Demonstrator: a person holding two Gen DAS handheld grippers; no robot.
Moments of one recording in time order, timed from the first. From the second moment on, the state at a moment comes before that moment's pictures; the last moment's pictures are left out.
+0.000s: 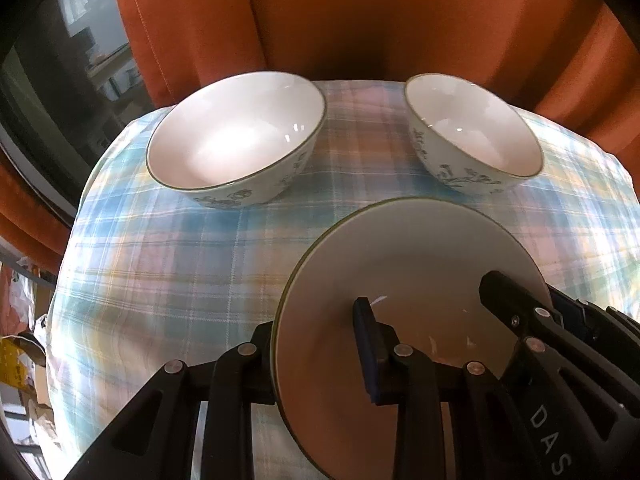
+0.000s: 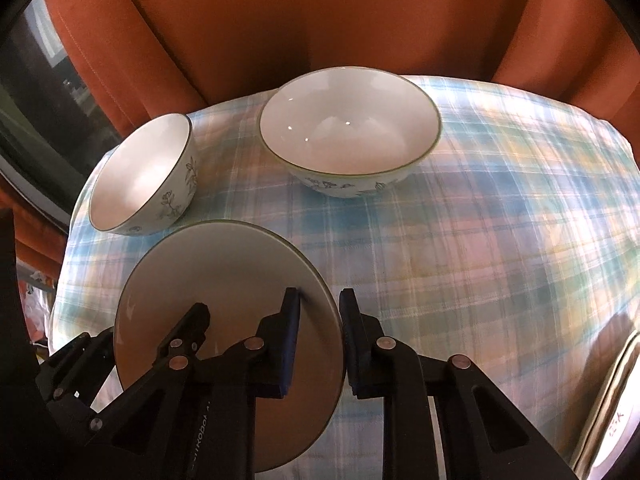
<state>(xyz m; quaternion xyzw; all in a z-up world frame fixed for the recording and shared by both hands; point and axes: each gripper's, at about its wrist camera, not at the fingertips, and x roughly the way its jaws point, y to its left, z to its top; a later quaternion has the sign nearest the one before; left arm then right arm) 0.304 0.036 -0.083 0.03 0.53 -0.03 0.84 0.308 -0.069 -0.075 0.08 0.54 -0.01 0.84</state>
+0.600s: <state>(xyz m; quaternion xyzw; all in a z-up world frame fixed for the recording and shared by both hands) 0.230 -0.017 -0.048 0.04 0.52 -0.05 0.85 0.234 -0.118 -0.034 0.07 0.51 -0.03 0.85</state>
